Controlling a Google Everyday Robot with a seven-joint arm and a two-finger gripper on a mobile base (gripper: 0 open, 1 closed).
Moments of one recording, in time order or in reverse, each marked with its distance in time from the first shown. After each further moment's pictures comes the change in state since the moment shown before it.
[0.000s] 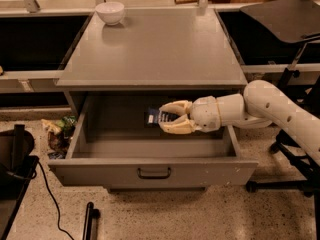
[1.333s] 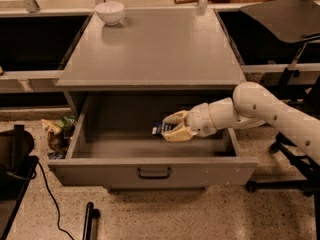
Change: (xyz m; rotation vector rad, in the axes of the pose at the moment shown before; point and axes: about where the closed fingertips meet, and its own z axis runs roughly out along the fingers) arm 0.066 -0.013 0.010 0.030 0.226 0.141
